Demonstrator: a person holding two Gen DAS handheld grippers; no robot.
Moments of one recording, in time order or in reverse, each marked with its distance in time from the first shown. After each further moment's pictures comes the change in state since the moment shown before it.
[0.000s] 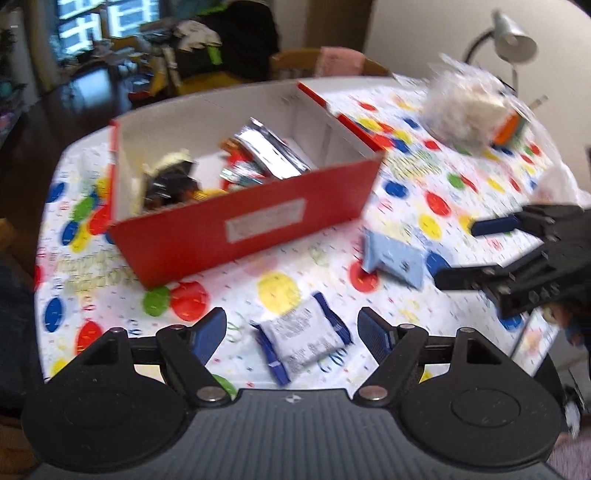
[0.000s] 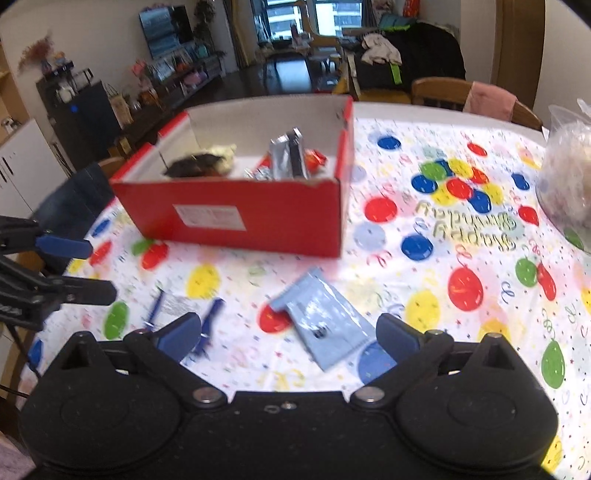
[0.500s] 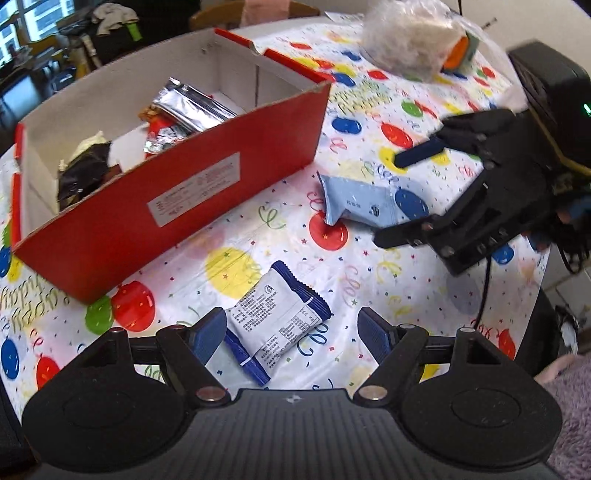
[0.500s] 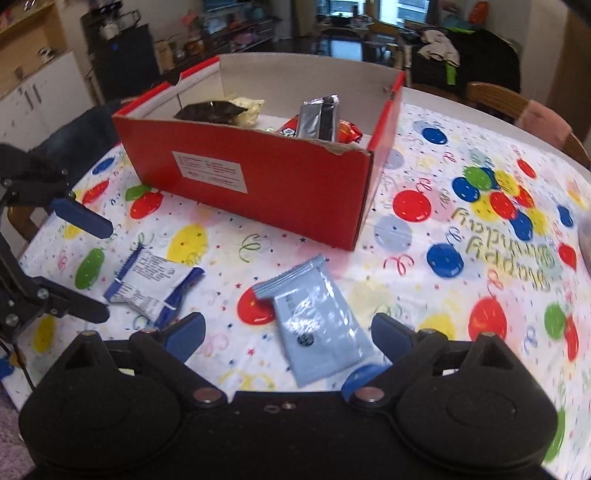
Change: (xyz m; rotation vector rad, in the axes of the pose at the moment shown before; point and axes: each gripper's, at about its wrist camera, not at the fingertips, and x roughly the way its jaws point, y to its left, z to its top) left arm 0.051 -0.011 0.006 0.197 0.159 -0.115; right arm 0.052 -0.007 0.014 -0.227 0.091 0.055
